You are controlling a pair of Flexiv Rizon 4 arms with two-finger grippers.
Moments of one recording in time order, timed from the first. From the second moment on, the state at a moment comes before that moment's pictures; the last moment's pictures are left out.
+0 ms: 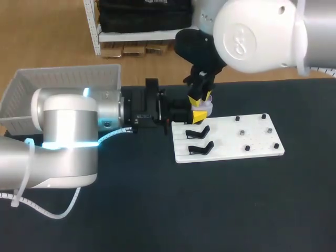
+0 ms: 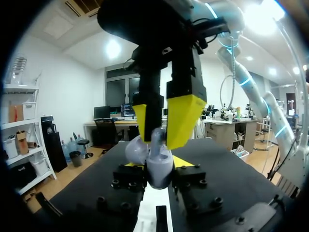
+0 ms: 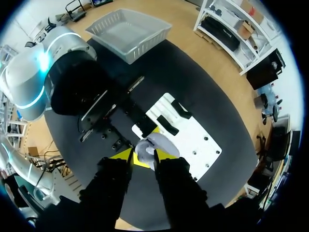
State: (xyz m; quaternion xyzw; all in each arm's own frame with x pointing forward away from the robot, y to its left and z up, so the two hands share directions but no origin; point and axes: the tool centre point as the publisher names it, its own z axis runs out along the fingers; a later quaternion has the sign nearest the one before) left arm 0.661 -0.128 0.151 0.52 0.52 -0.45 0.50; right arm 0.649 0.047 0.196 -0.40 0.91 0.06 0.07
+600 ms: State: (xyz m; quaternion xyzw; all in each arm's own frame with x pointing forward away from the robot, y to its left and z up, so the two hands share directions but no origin) left arm 0.661 -0.127 0.153 0.52 0.52 -0.45 0.50; right arm 0.650 0.057 0.225 -0.39 0.91 0.09 0.10
